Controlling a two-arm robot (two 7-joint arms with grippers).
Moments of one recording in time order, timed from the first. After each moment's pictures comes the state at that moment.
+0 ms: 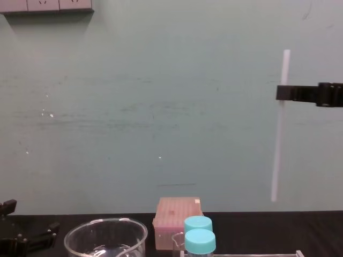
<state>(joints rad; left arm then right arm) -0.20 0.60 0.45 -1.41 -0.25 -0.12 0.03 0.48 0.69 -0.45 -1.54 0.81 0.11 0.52</state>
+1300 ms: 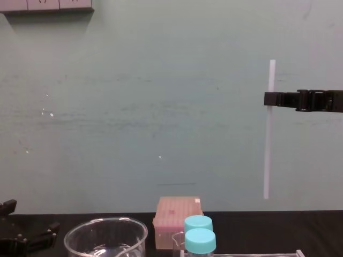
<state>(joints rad) -0.20 0.60 0.45 -1.41 -0.25 -0.12 0.03 0.54 0.59 -0.44 -1.44 0.73 0.14 0.50</state>
